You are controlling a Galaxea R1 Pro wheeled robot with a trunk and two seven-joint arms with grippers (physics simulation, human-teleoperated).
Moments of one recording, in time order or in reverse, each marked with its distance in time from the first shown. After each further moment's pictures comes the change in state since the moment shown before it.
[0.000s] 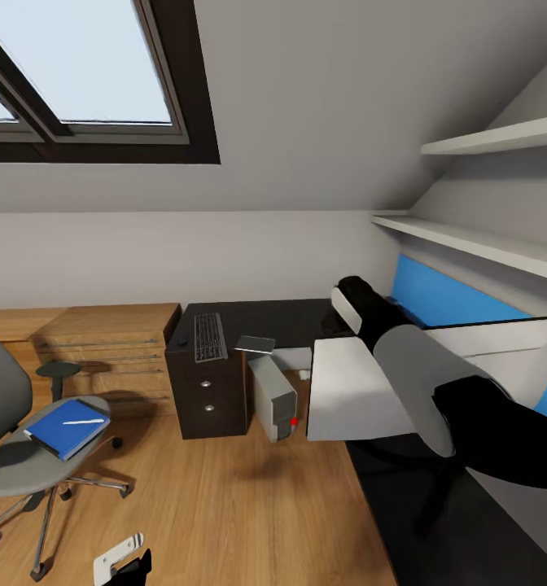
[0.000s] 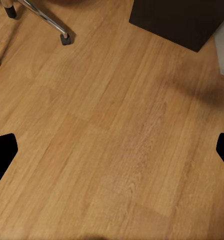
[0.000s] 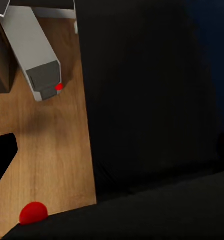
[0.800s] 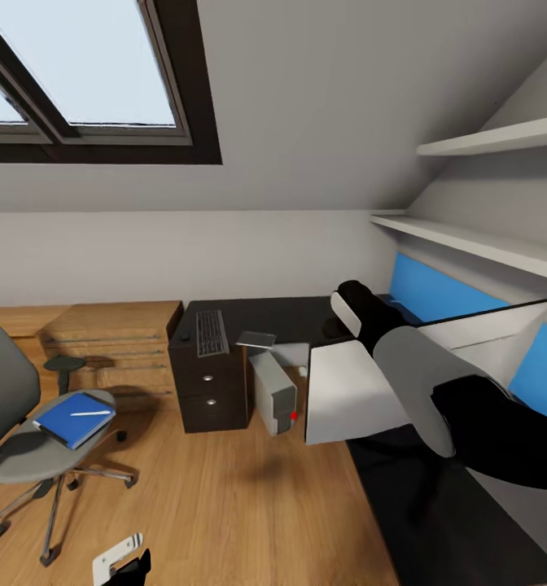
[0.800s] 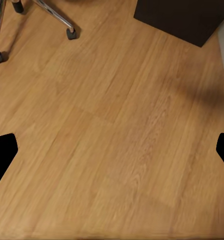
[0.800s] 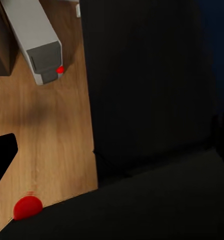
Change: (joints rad) left arm 0.000 0.003 0.001 0.000 0.001 0.000 0.000; right arm 0.000 0.000 0.009 0.039 -0.001 0.003 0.020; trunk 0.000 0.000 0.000
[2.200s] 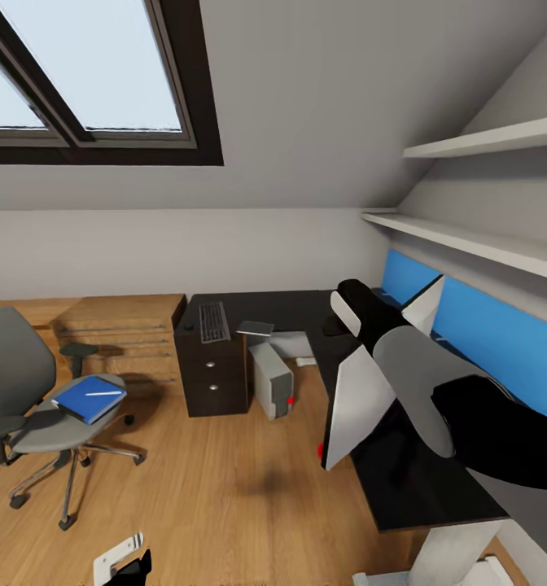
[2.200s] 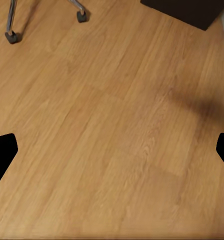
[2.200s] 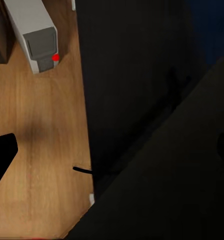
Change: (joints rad) left arm 0.000 -0.001 -0.001 0.001 -0.001 0.001 0.000; right arm 0.000 0.001 0.003 -0.012 0.016 -0.010 -0.002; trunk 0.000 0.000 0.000
